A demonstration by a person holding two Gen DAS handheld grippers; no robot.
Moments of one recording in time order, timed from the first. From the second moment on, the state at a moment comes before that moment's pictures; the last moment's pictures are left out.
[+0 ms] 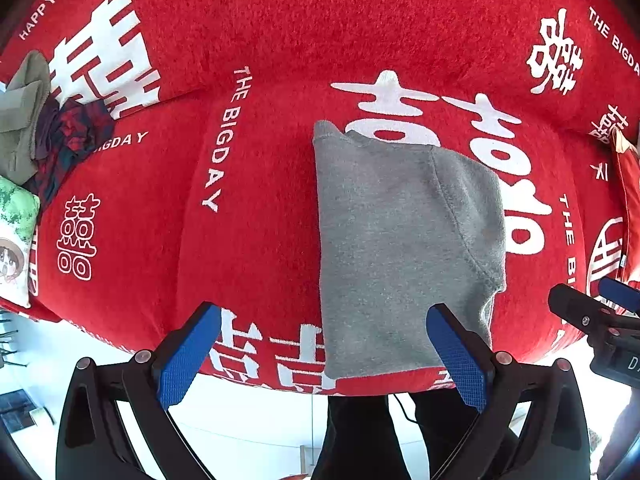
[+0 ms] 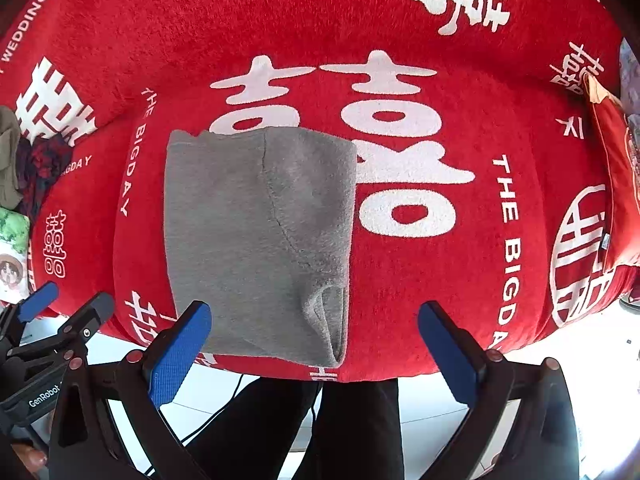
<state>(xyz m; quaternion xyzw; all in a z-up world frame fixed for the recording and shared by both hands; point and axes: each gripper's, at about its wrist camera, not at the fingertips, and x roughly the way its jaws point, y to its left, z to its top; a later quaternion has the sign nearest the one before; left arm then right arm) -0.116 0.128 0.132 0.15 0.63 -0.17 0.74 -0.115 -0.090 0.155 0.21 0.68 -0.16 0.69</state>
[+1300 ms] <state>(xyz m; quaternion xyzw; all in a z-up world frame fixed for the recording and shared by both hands) -0.120 0.131 0.137 0.16 0.63 -0.17 0.75 -0.112 -0.087 0.164 0.19 0.67 -0.16 0.70</state>
